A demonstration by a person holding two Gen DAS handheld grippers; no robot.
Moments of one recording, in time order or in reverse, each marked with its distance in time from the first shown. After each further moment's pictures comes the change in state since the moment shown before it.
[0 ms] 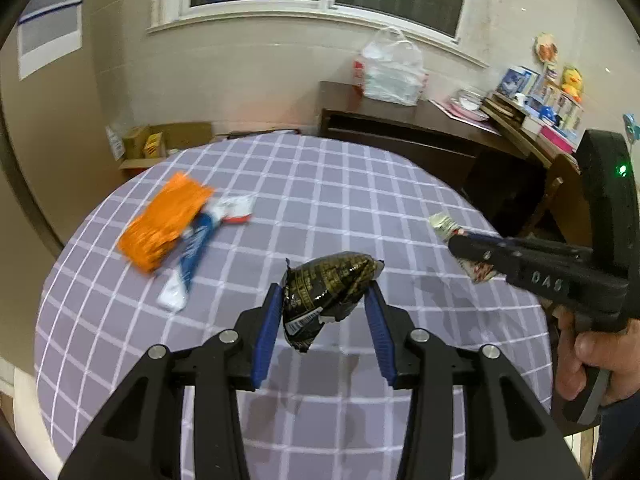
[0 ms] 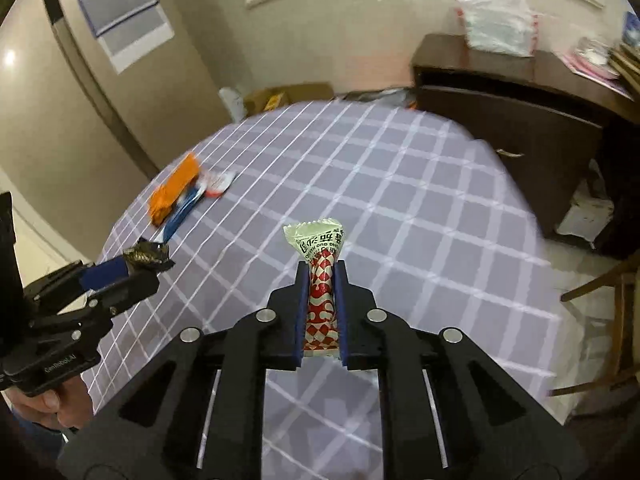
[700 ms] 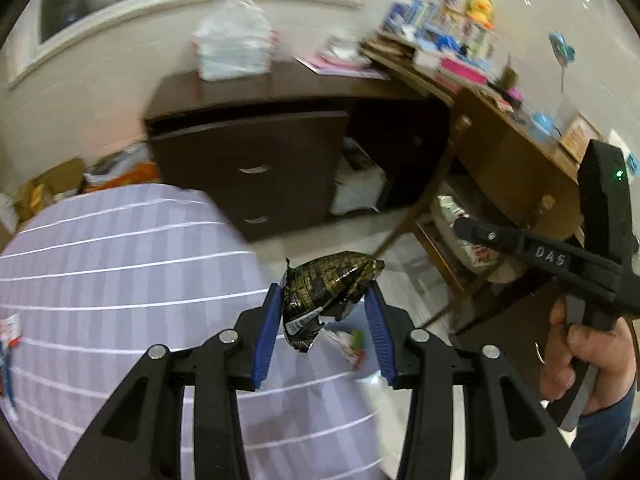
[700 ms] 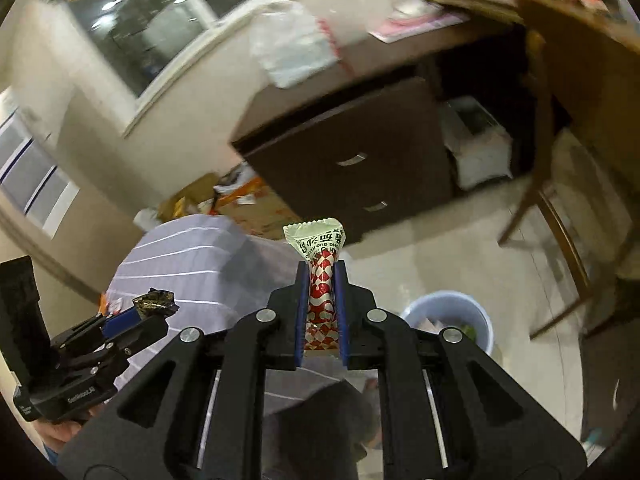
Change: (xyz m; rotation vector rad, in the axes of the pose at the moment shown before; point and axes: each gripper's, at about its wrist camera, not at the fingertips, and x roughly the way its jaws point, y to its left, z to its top) left arm 0.105 -0.252 0.054 0.257 0.152 -0.255; right arm -0.118 -0.259 -0.045 0.490 -0.178 -0.145
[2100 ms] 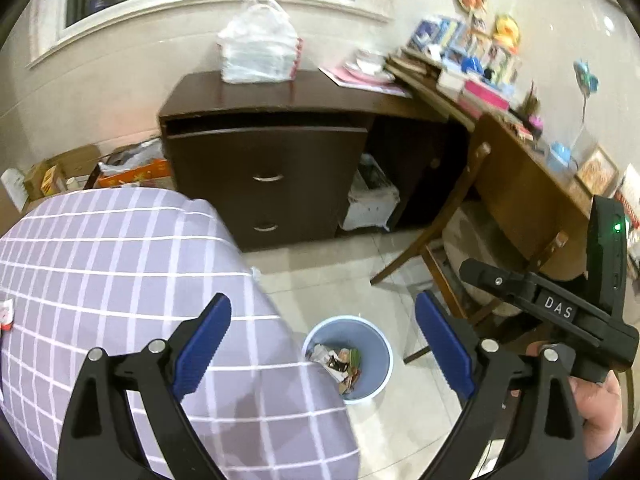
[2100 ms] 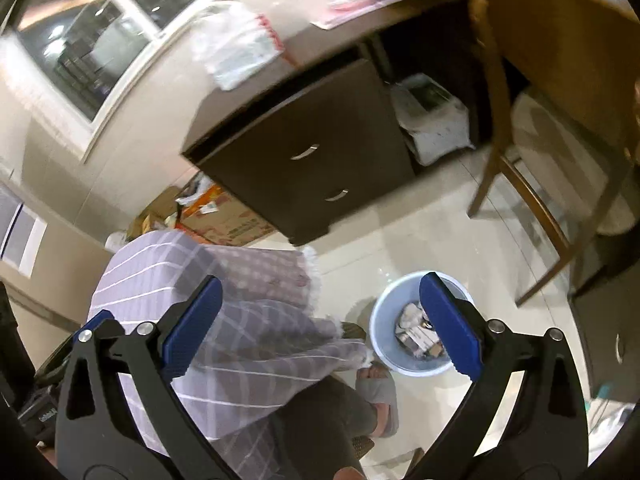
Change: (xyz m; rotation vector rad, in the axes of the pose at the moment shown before) left arm -0.011 0.015 0.011 -0.121 -0.080 0.054; right arm 0.007 -0.008 0.001 0.097 0.009 -0.108
